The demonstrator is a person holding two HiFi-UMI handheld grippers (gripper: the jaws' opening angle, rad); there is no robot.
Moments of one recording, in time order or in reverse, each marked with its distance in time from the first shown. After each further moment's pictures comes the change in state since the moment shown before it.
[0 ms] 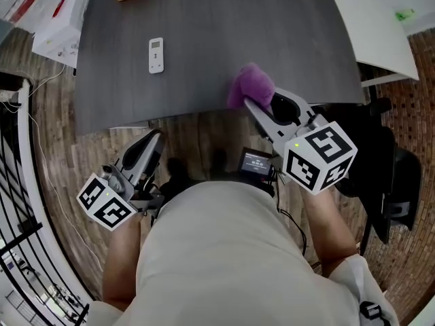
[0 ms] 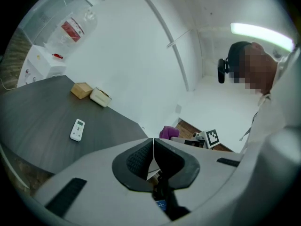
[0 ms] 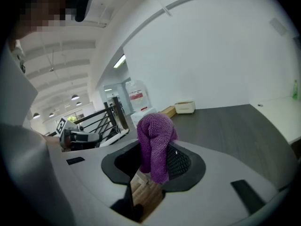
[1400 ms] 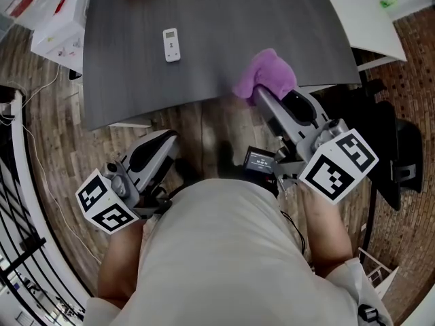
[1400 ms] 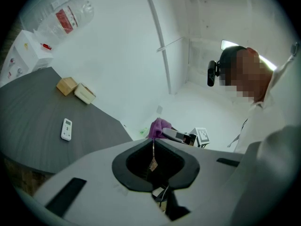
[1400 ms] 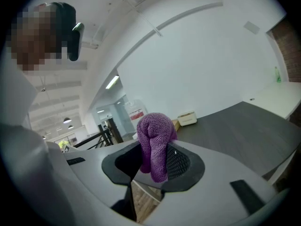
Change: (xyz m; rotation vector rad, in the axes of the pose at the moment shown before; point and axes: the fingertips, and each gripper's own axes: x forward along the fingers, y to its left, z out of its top) left arm -0.072 -0.028 0.026 -0.020 0.029 -0.253; right arm -0.018 0.103 0.045 0.183 -0.234 -0.057
